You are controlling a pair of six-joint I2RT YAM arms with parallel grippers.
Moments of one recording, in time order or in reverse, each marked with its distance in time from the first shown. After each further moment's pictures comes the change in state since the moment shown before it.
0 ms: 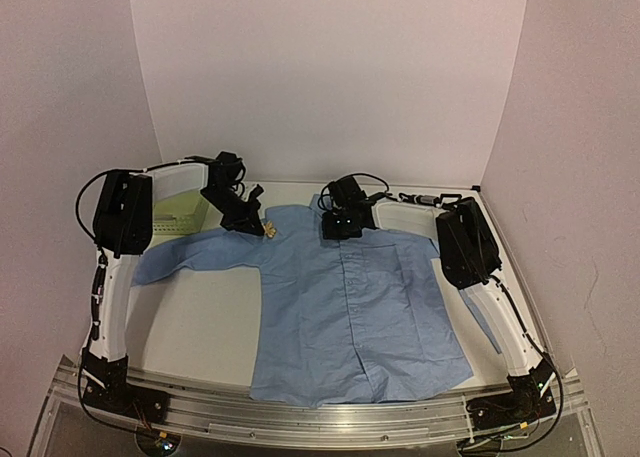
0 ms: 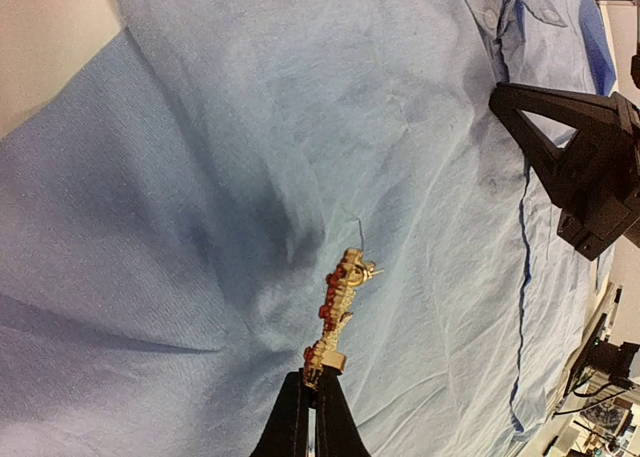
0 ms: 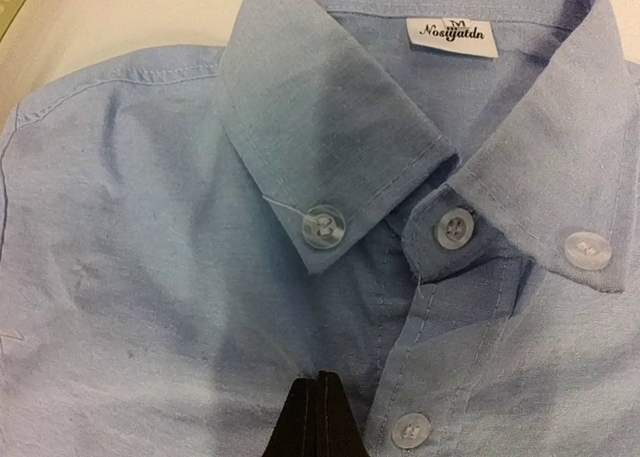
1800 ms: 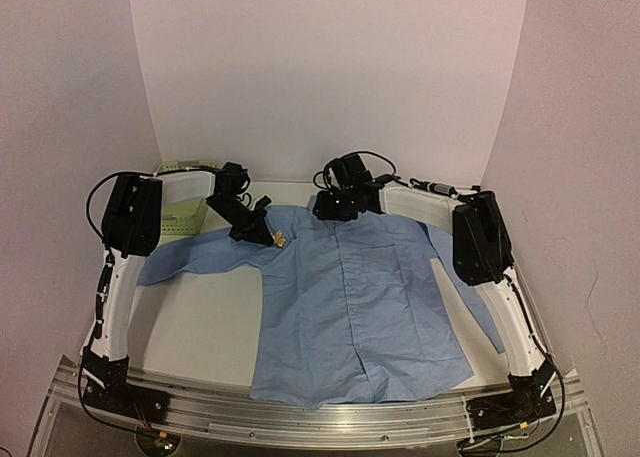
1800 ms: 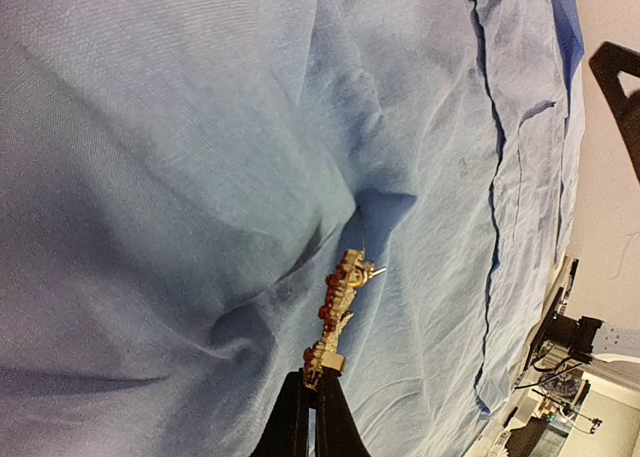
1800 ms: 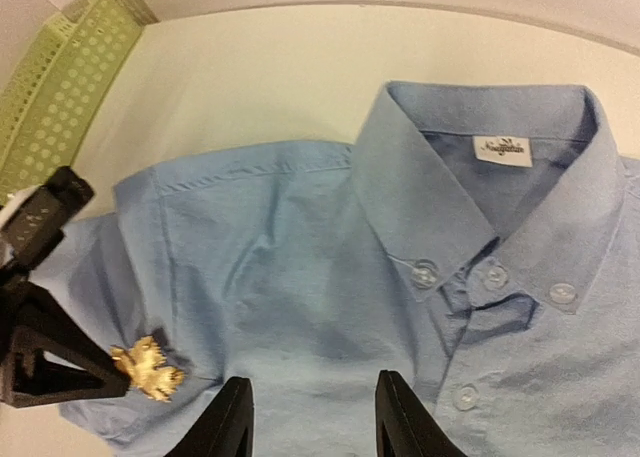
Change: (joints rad) left arm -0.012 0.069 0.005 0.010 0.164 -0.029; right arm 0.008 -0.115 0.000 0.009 -0.108 0.005
